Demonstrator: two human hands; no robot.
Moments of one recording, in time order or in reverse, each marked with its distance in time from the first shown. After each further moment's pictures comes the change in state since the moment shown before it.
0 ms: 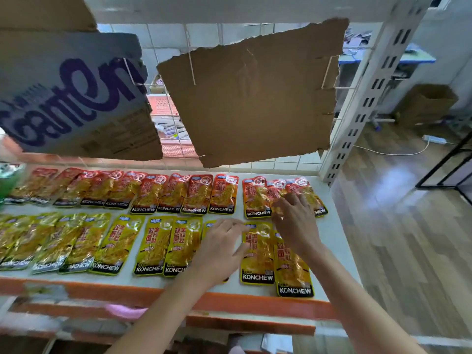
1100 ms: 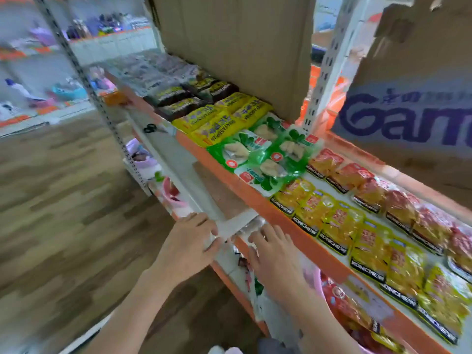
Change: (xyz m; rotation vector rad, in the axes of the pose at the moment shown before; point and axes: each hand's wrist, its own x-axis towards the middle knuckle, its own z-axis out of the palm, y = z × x) left_hand -0.402 -0.342 -0.269 0.300 0.310 -0.696; right_hand -0.115 -0.567 0.142 0.127 -0.156 -0.862
